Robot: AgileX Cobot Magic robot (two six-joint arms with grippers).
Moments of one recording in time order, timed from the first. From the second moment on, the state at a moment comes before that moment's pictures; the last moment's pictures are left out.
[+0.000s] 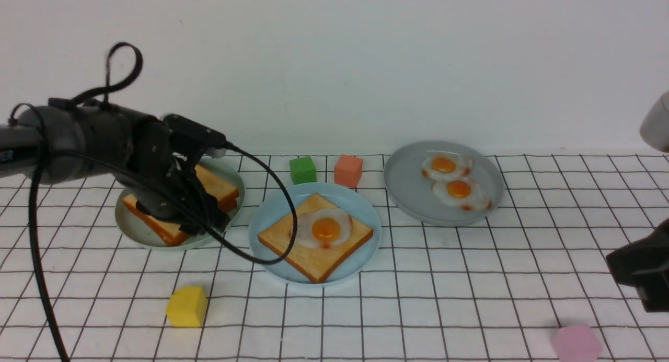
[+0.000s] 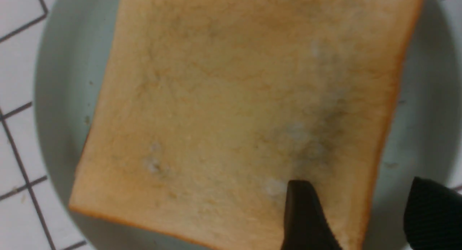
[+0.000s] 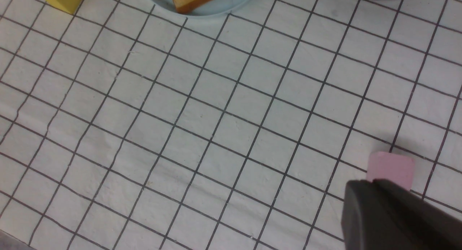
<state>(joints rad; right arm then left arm) 0.55 0.95 -1.04 0.03 1.07 0.12 -0.20 1.96 -1.29 0.17 0.48 0.12</state>
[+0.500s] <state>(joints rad) 0.55 0.95 -1.04 0.03 1.08 0.13 -0.20 1.98 -1.30 0.21 0.45 0.12</state>
